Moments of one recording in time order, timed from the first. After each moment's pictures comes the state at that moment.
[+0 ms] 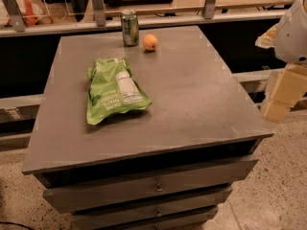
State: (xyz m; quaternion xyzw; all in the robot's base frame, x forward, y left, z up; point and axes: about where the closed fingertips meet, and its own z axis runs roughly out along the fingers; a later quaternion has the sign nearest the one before) arm 0.438 -0.216 0.977 -0.60 0.78 -0.04 0.16
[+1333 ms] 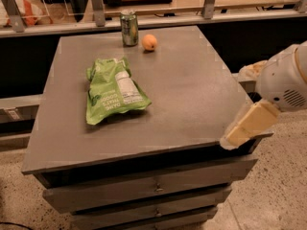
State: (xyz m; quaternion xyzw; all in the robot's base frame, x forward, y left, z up) arm 0.430 -0.177 0.926 -0.52 0.80 0.08 0.28
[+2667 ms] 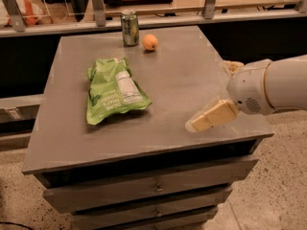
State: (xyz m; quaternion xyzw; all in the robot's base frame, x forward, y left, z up) arm 0.484 -0.132 0.909 -0.46 0.76 0.12 0.43
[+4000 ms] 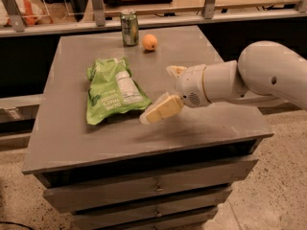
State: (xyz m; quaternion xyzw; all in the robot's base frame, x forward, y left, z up) arm 0.540 -0.026 0.870 -0.48 0.71 0.25 0.45
